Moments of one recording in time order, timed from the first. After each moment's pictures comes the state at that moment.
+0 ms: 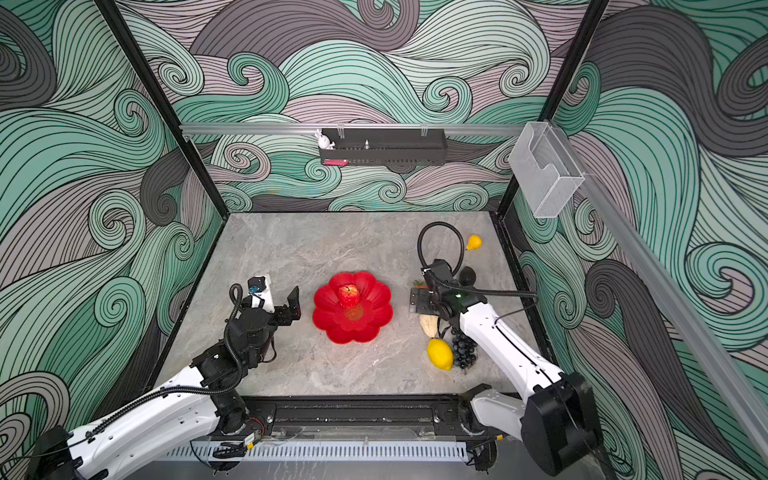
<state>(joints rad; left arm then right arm) -0.74 0.71 0.38 0.02 -0.69 -0.31 0.42 1.20 0.83 -0.72 0.13 0.44</state>
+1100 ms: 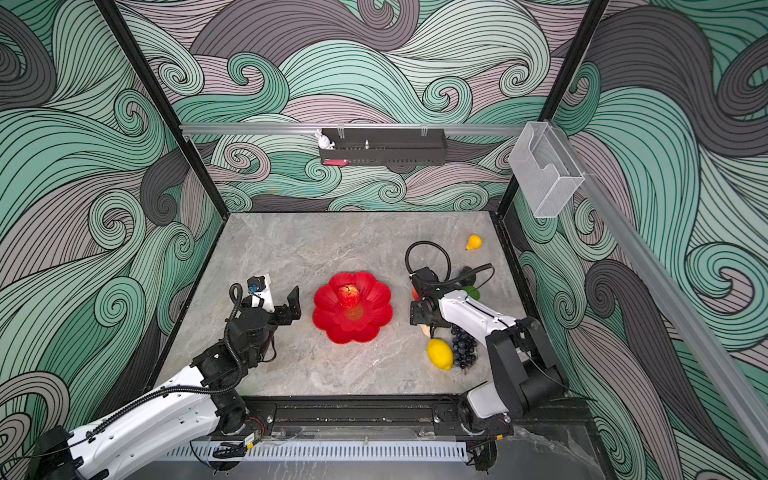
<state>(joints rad) -0.73 0.71 0.38 0.02 -0.68 -0.32 0.42 1.48 0.80 -0.65 0.14 0.45</state>
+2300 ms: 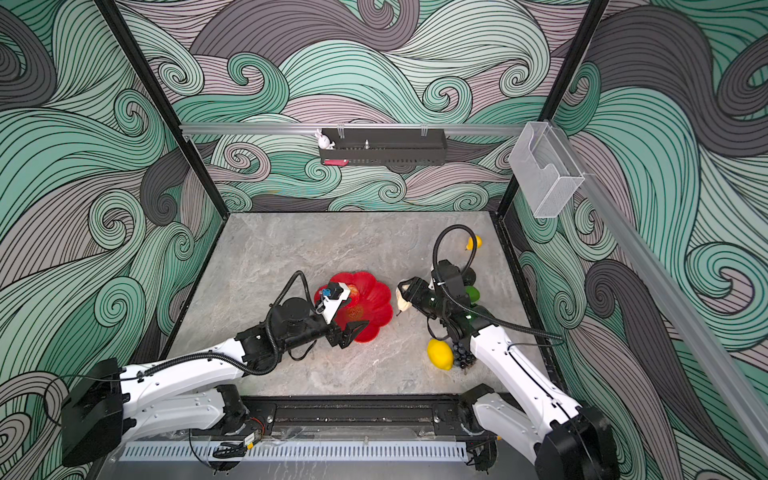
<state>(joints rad) -0.96 1.13 0.57 0.26 0.04 -0.13 0.44 1.01 0.67 -0.29 -0.21 0.99</state>
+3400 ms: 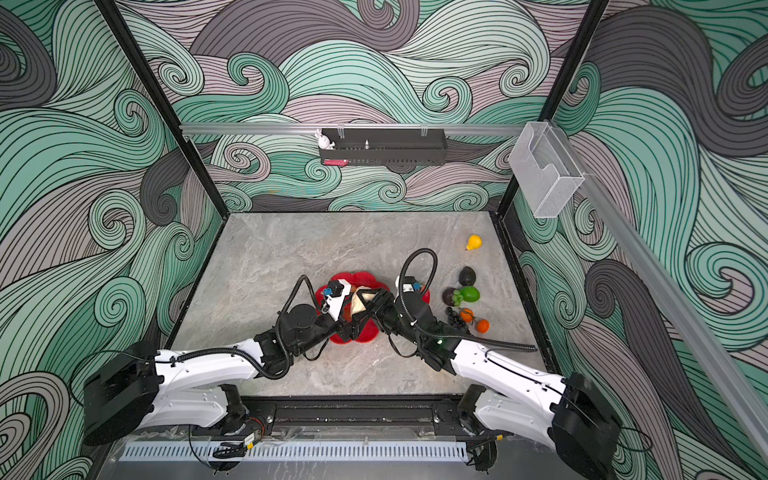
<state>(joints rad) -0.99 1.26 0.51 0.57 -0.14 -0.23 0.87 1.06 0.57 0.17 0.02 1.45</state>
